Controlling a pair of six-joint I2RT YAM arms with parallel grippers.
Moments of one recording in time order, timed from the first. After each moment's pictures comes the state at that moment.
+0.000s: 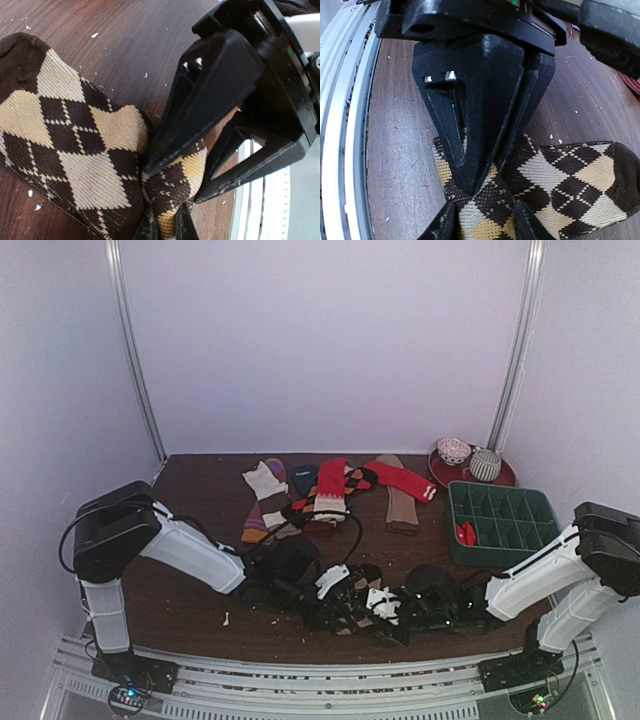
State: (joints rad) left arm -1.08 1.96 0.92 0.26 0.52 -0.17; right arm 1.12 1.52 0.39 0.48 -0.10 -0.20
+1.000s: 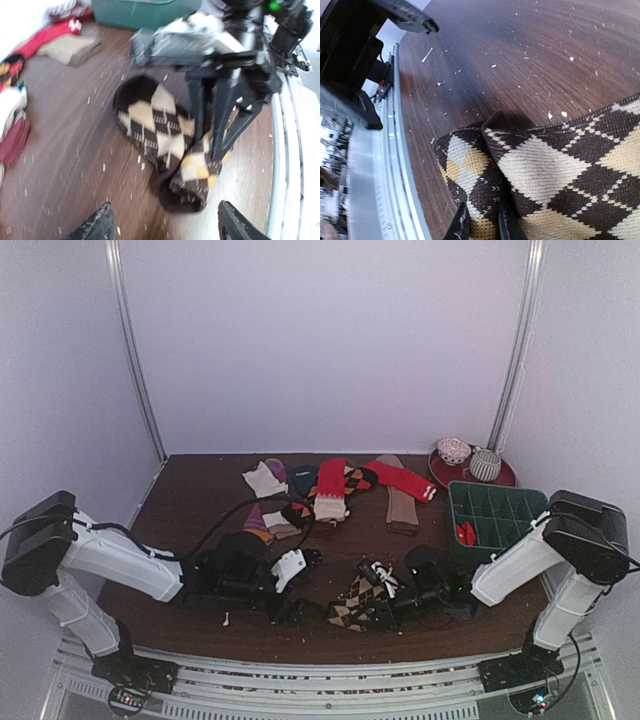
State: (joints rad) left arm -1.07 1.55 0.61 0.39 0.19 0.06; right arm 0.93 1.68 0.44 0.58 -0.48 0.48
